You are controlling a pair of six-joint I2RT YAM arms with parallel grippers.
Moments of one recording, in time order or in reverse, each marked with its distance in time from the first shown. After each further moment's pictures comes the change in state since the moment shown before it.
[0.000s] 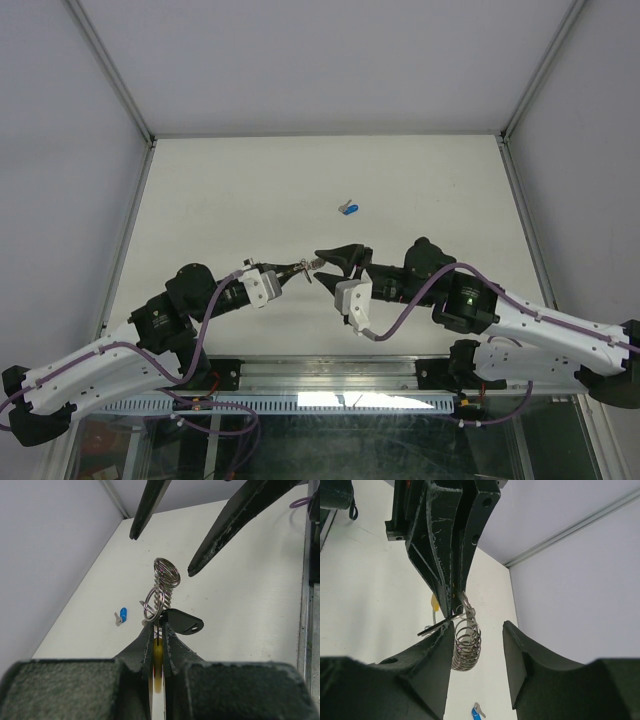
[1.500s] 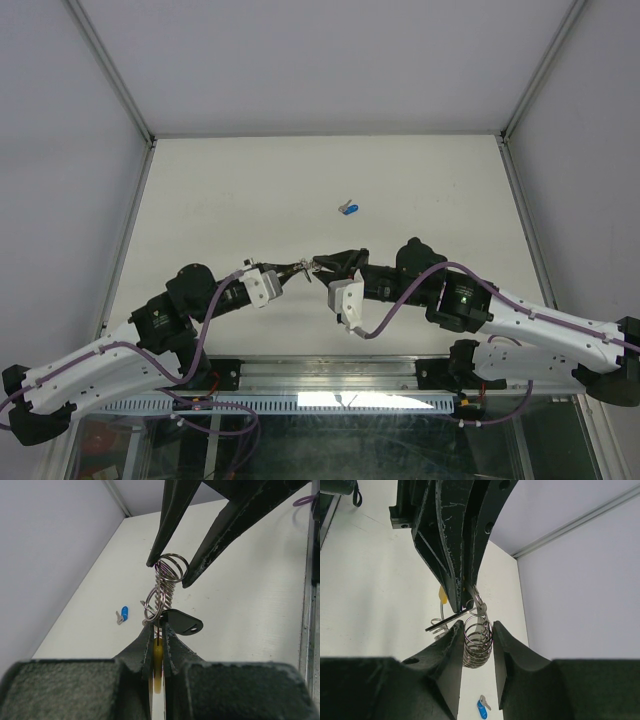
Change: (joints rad) left arm 0.000 0.000 0.000 -0.001 -0.012 0.001; right arm 0.000 0.033 0.000 -0.032 0.017 0.000
